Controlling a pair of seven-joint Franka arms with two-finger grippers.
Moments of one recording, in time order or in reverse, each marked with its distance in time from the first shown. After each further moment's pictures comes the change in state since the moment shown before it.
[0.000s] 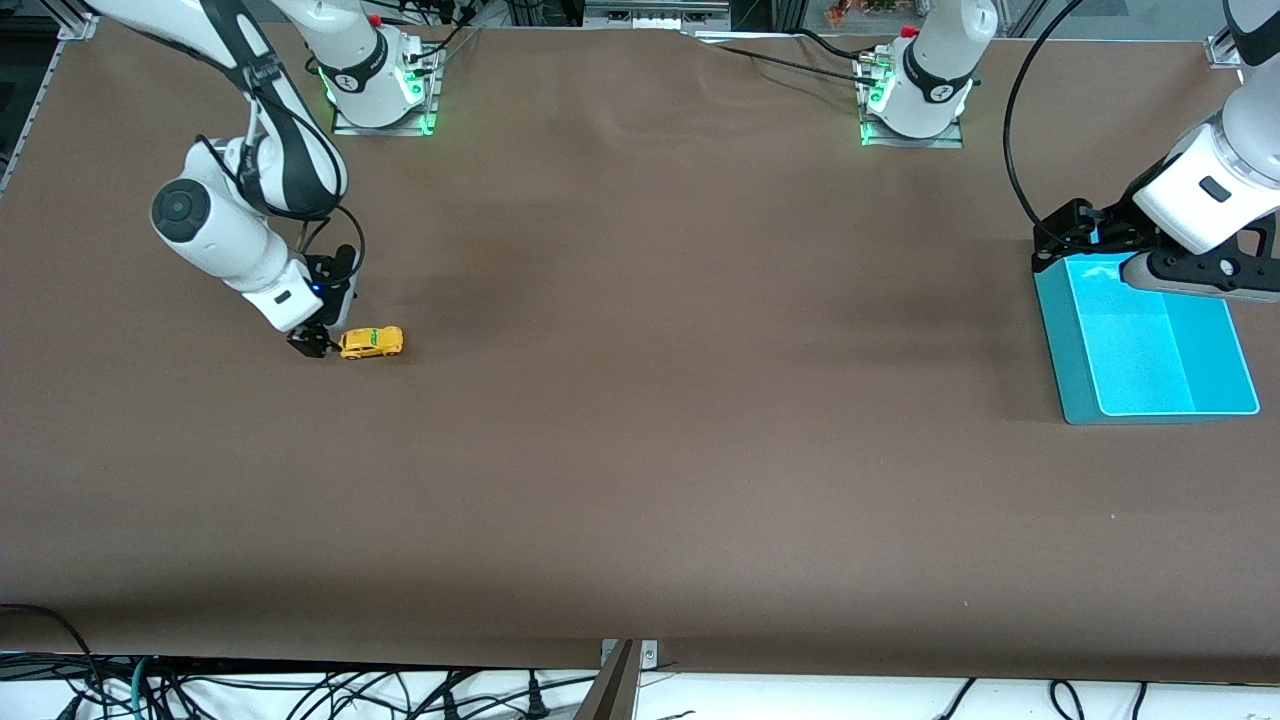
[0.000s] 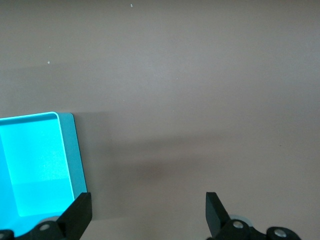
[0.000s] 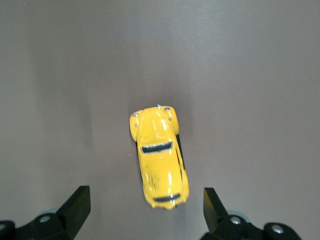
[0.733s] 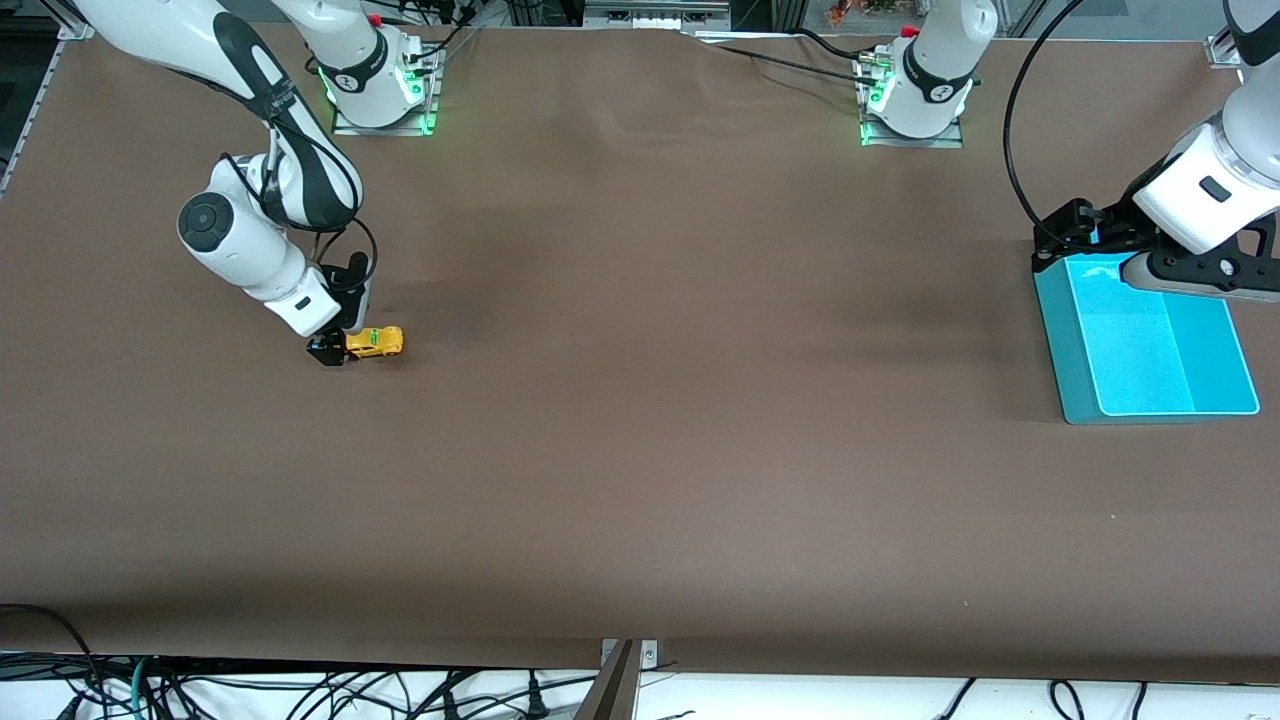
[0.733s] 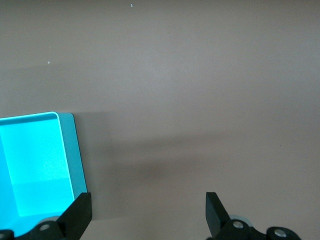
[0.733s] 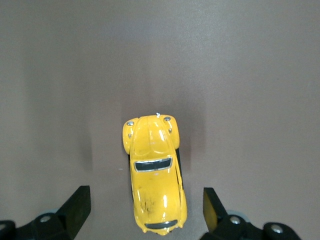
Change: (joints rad) left arm 0.000 0.000 0.000 0.000 0.000 0.000 0.000; right arm 0.000 0.063 0.006 -0.005 0.000 0.094 -0.049
